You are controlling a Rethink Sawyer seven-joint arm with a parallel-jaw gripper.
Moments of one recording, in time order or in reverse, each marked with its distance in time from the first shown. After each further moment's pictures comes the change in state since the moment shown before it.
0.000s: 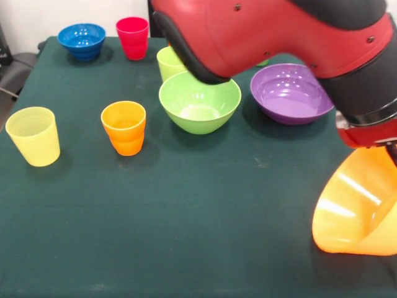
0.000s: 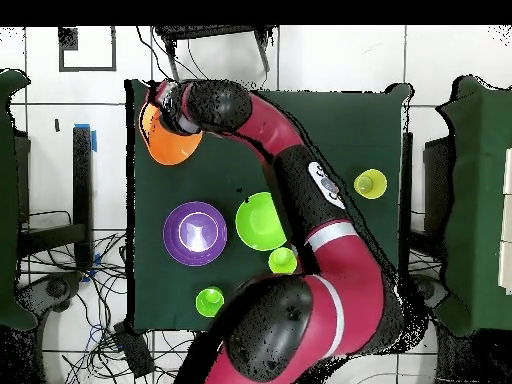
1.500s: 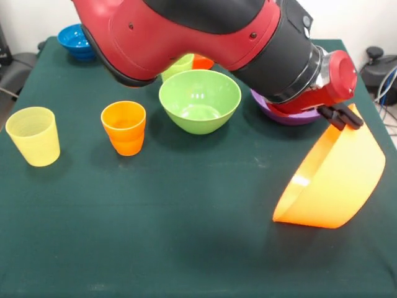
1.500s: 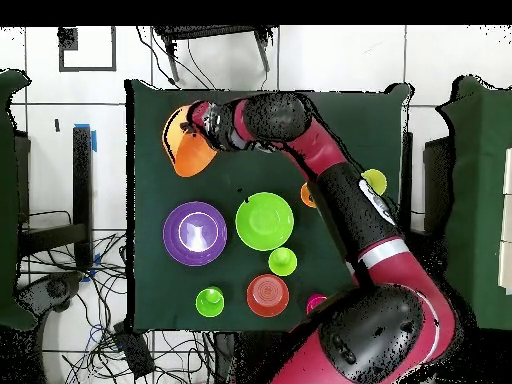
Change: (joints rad) arm -0.238 0.032 0.163 0.144 -0.051 0.191 0.000
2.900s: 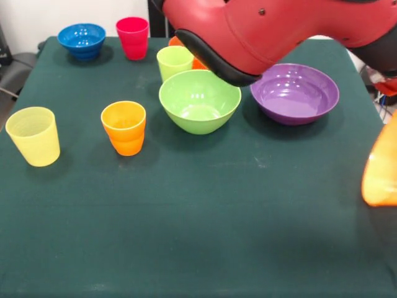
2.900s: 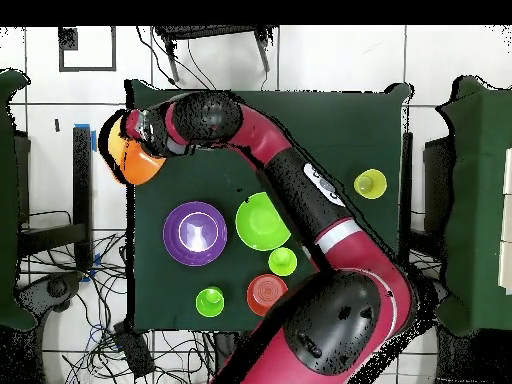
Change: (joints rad) arm 0.100 0.018 0.145 -0.008 -0.128 -0.016 0.000
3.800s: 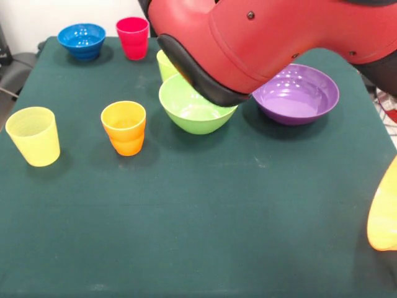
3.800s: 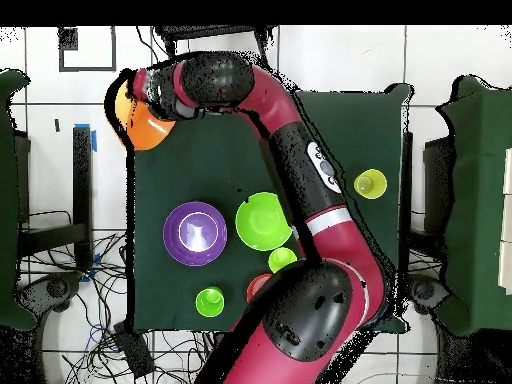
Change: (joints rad) arm 0.058 0.056 0.029 -0.312 -0.052 0.167 -0.058
